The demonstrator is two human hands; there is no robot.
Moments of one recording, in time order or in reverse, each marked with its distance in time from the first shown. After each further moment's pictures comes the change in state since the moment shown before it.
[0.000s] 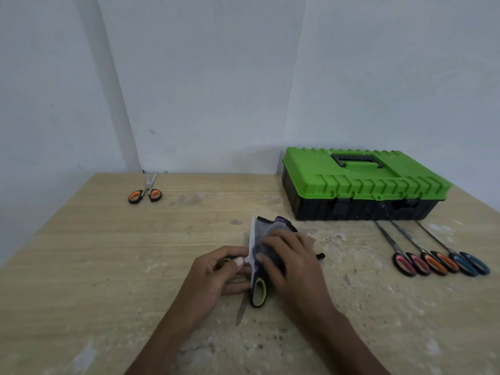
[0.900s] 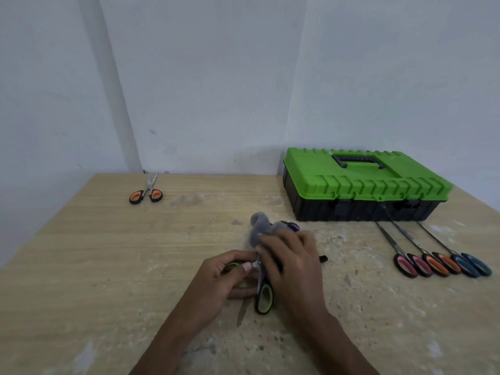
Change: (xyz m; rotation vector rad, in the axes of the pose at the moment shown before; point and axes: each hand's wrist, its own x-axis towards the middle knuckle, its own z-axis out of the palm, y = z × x) left_hand -0.004 0.003 0.005 0.041 -0.111 -0.013; right_hand 0.004 -0.010 0.007 -0.039 0.214 0.031
